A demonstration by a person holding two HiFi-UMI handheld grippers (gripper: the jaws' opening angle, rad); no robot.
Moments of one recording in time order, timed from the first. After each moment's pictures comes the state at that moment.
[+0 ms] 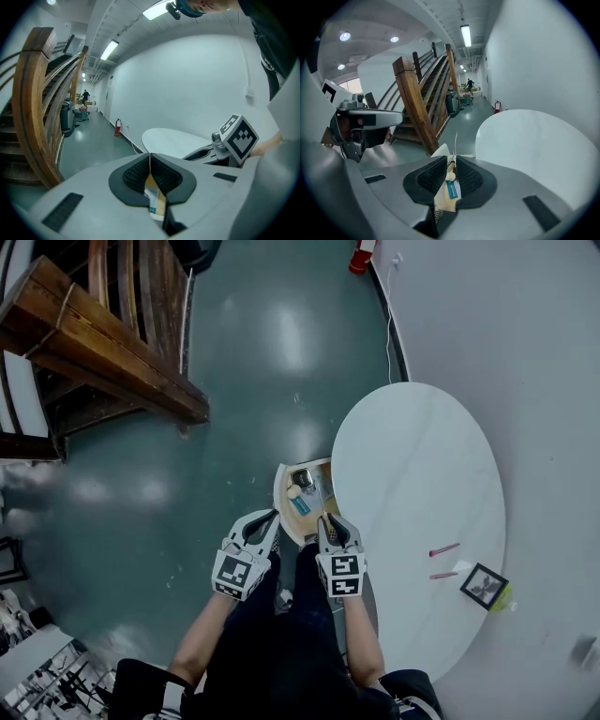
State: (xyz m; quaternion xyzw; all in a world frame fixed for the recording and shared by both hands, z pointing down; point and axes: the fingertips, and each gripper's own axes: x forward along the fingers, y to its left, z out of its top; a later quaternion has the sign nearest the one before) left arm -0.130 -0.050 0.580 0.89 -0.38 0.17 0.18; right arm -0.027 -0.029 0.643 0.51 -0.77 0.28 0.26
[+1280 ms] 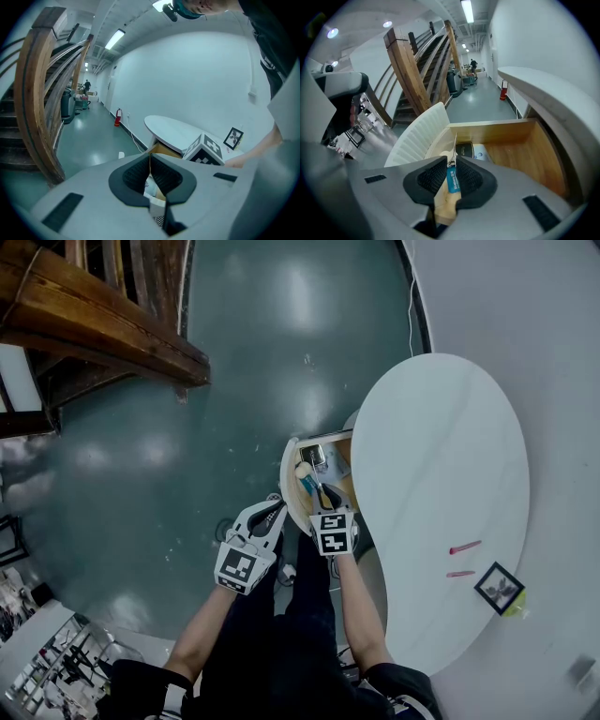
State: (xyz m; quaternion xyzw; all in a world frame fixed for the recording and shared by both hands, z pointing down) left arm -0.137 -0.039 0.667 0.88 -0.37 0.19 0.23; right arm -0.063 -0.044 0.813 0.45 -0.75 0.34 0.34
